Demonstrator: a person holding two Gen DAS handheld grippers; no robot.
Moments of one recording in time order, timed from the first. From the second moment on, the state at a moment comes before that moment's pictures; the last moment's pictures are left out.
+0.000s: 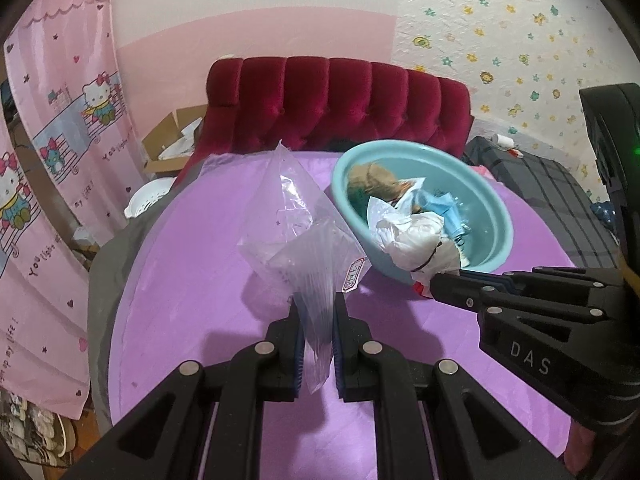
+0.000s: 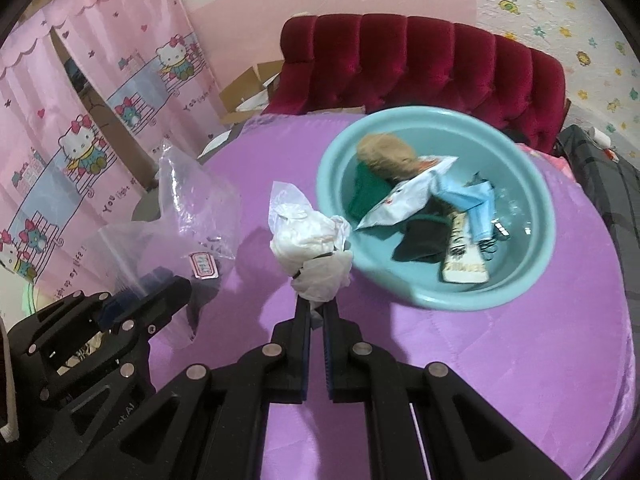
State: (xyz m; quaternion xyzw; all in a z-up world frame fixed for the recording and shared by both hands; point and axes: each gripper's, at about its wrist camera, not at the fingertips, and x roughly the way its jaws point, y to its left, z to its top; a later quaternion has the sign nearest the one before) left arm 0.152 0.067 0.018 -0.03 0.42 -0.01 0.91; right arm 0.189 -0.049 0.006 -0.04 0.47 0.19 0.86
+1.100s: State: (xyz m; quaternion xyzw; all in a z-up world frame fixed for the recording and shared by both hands) left arm 0.265 -0.030 0.008 0.00 0.43 -0.12 0.90; right arm 0.285 -0.154 0.024 0.00 0.47 0.09 0.88
